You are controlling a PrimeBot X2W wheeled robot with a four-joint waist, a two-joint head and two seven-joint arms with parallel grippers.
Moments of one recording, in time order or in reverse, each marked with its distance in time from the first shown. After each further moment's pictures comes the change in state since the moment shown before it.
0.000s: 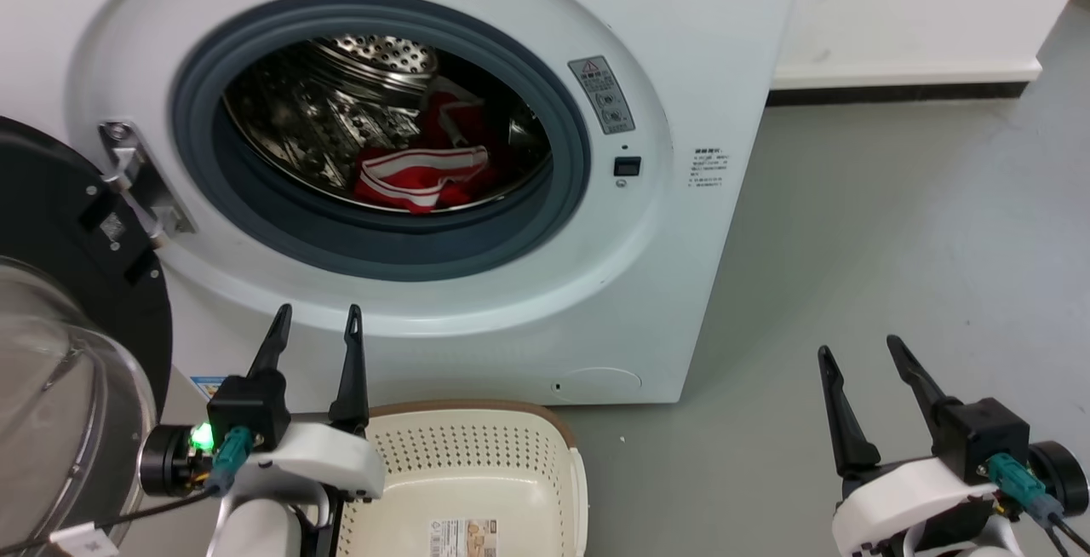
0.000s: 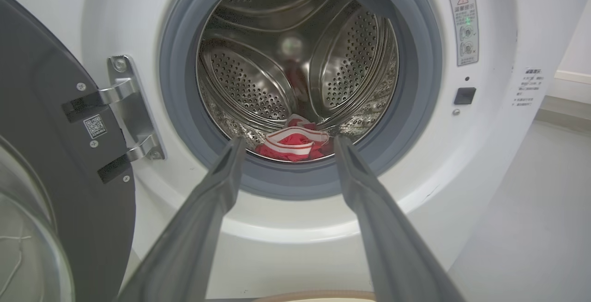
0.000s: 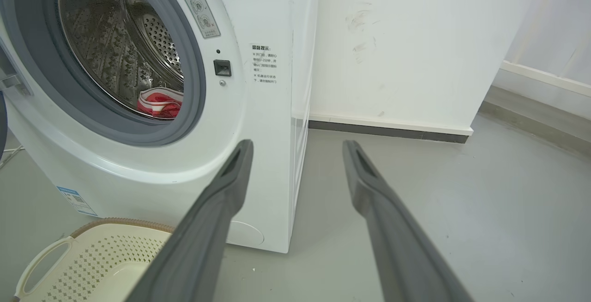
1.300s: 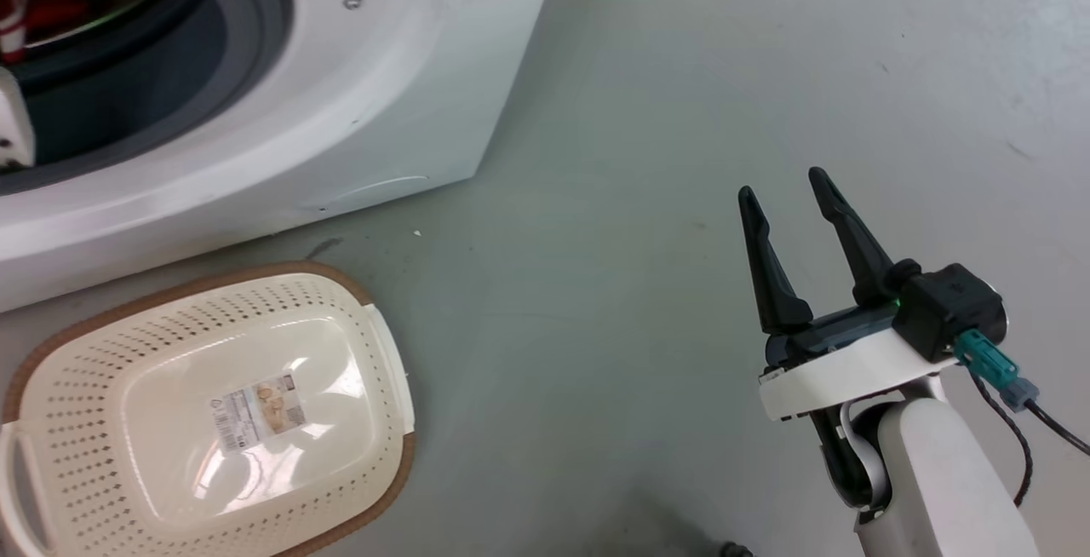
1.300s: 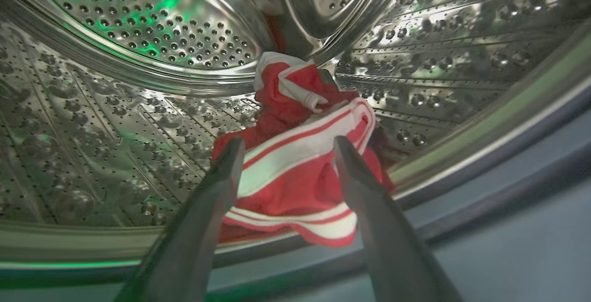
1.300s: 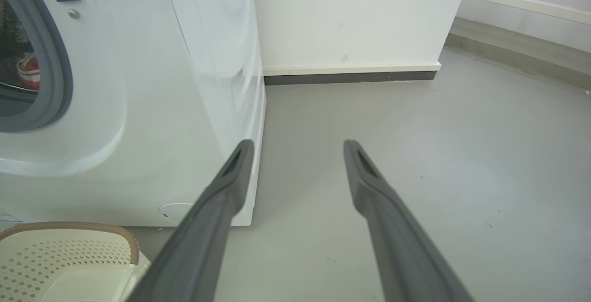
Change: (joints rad) left arm -0.796 0.465 -0.010 0.524 0.000 -0.074 0.199; right arm -0.327 -0.001 0.169 0.118 0.156 0.000 -0.160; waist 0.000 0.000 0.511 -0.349
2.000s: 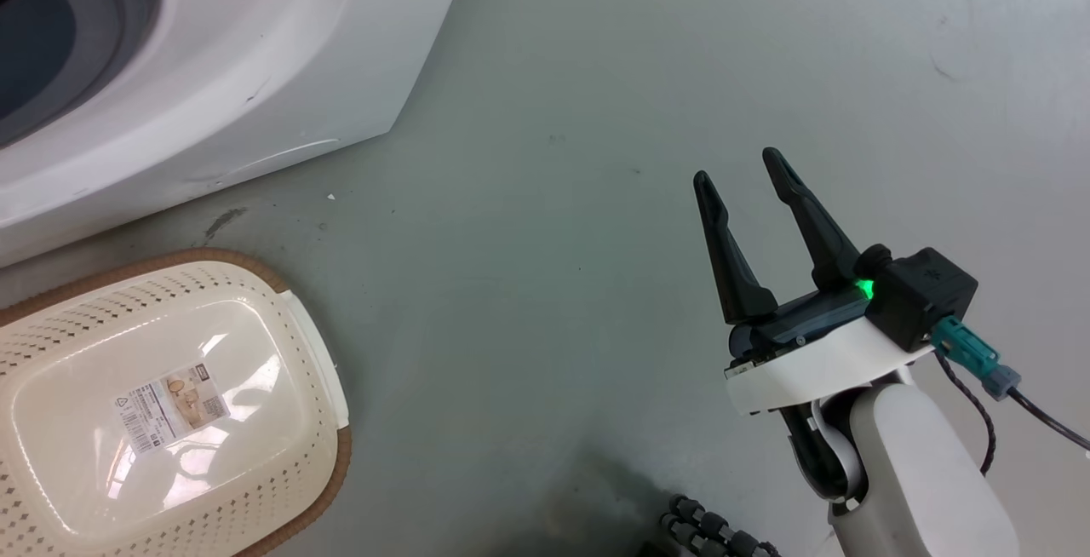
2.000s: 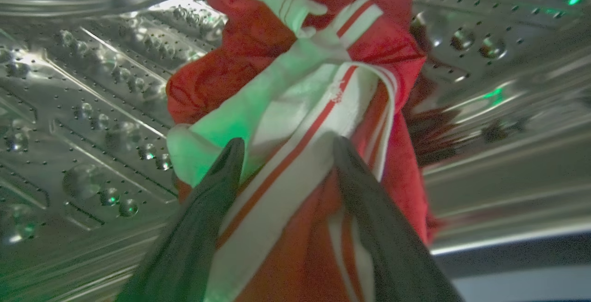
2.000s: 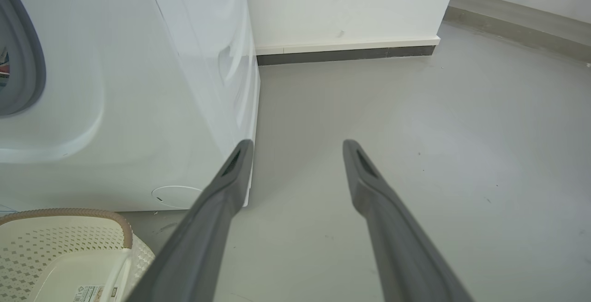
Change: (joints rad) left arm -0.313 0.210 -0.347 0.090 -0.137 -0.005 0.551; right arm -0.046 0.000 0.093 -0.016 0.083 0.000 -0.006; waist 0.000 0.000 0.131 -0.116
